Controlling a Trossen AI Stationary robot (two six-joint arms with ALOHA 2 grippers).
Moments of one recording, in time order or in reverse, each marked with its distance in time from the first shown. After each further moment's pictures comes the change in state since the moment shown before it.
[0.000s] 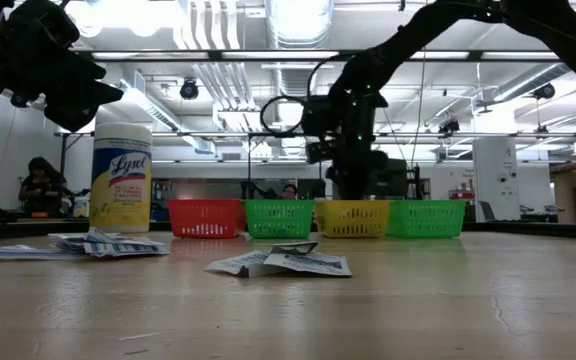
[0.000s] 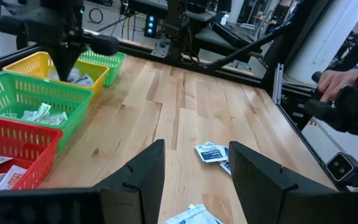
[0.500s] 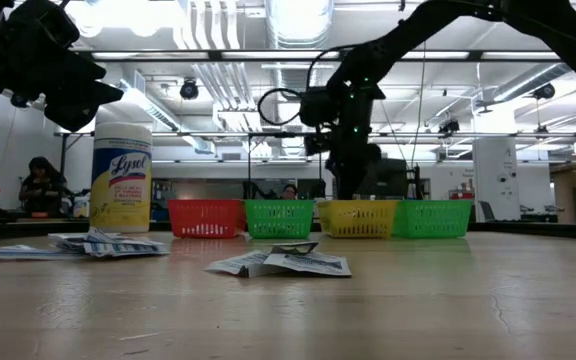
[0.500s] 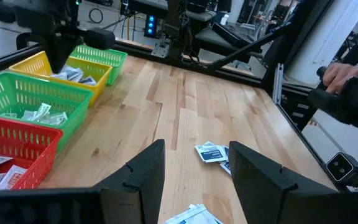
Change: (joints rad) left arm 0.000 0.000 0.000 0.000 0.000 0.000; right arm 0.000 -0.005 0.044 -0.023 0.035 0.046
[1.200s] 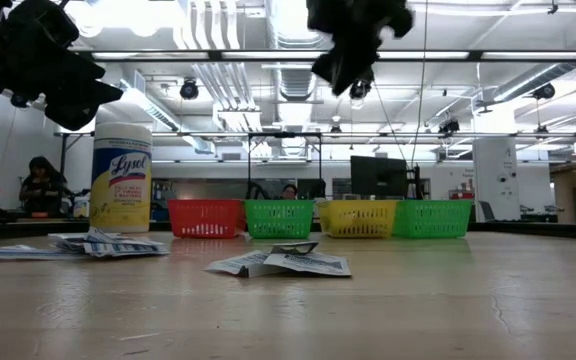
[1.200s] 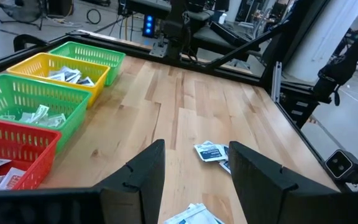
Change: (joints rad) left arm 0.000 0.000 0.000 0.000 0.006 0.013; right arm 0.200 -0.235 0.213 -0.306 -0.257 -0.059
